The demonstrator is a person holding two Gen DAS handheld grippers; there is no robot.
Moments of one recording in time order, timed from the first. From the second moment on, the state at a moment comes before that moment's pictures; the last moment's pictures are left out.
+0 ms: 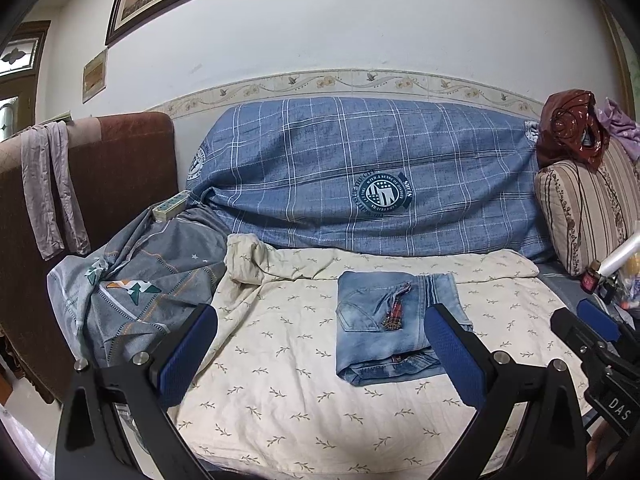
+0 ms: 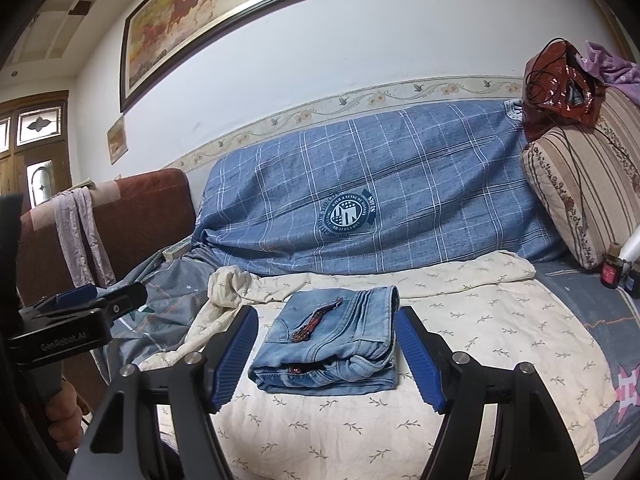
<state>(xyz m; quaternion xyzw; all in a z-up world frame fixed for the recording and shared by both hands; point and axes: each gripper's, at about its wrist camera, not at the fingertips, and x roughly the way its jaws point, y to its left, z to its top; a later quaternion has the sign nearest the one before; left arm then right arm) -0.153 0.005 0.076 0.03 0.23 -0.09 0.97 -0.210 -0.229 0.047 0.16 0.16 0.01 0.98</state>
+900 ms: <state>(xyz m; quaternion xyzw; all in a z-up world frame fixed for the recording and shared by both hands) -0.170 0.028 0.093 0.01 0.20 -0.12 0.97 -0.214 -0.199 0.069 0.12 0.14 0.03 0.98</state>
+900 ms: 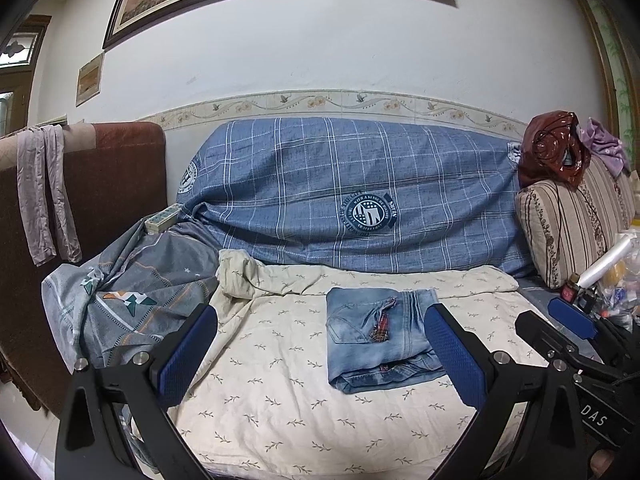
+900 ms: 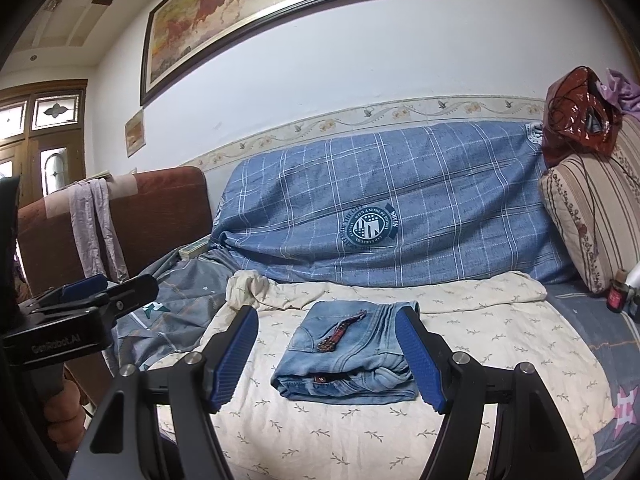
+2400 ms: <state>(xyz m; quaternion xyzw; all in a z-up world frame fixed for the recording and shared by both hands) -0.177 0.041 0.097 0.01 0.19 -0.13 0.97 -0.220 -0.184 0.078 0.10 0.13 0.03 0.99</state>
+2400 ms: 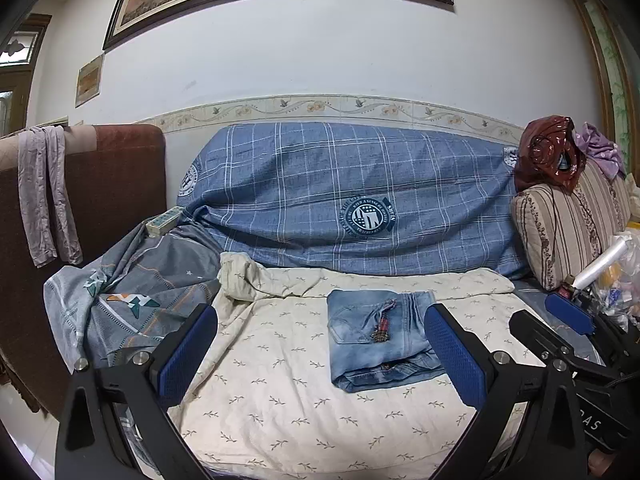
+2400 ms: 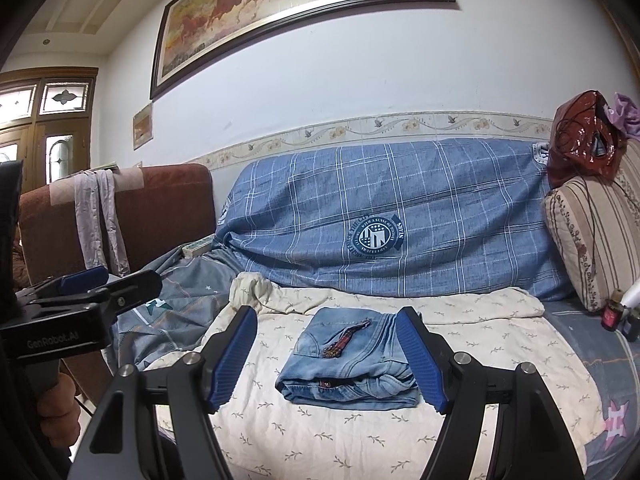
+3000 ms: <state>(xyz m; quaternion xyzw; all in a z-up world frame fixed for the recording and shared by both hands) -0.174 0.036 0.097 0.01 0.21 -0.12 0.97 -0.227 -0.188 0.079 0.10 0.12 0.03 0.99</state>
